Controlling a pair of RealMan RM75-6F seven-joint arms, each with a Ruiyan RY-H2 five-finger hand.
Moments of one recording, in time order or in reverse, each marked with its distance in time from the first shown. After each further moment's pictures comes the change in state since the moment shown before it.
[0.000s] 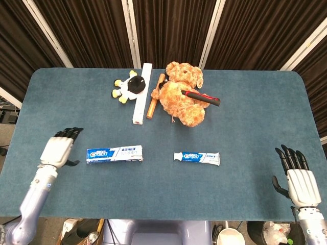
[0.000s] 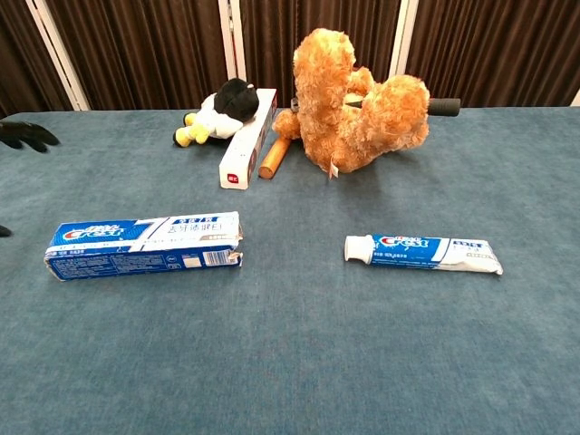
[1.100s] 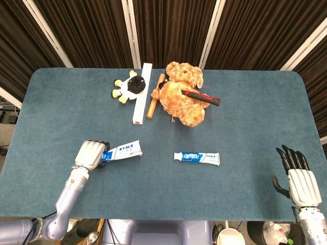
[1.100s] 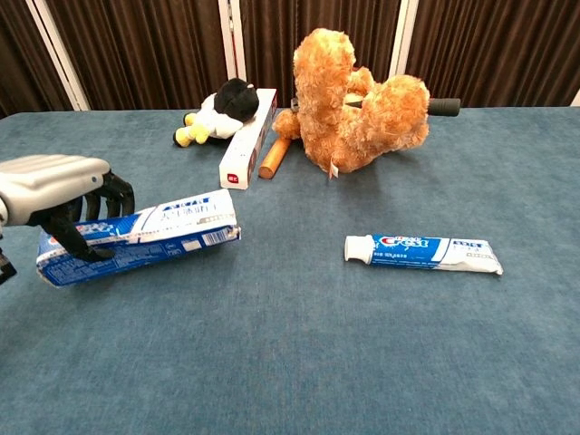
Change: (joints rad) left arm -0.142 -0.231 0.083 0.102 -0.029 0.084 0.074; right arm 0.004 0.016 0.001 -0.021 0.020 -0.024 0.025
